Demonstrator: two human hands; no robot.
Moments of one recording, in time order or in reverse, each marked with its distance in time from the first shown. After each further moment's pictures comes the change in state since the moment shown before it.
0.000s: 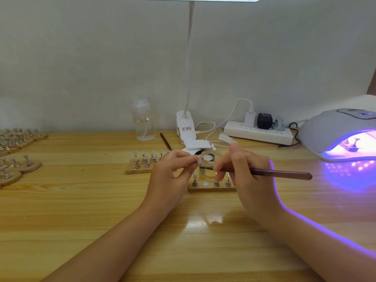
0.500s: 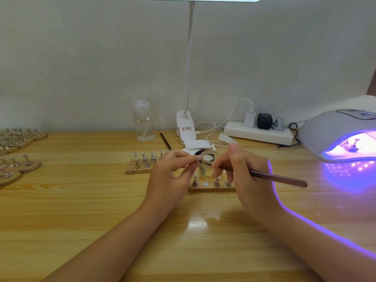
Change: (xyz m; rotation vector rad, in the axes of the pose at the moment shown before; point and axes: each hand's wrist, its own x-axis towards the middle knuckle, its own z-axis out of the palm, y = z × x) left_hand 0.000 0.003 0.000 0.010 0.031 -0.004; right_hand 0.001 0.002 -0.001 -0.044 -0.025 0.006
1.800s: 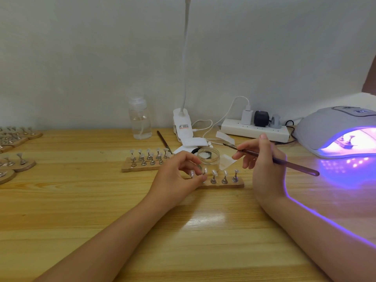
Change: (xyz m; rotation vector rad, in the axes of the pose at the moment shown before) left_hand 0.002 0.001 0.004 -0.001 -0.250 -0.224; right_hand 0.011 0.033 -0.020 0.109 0.372 0.172
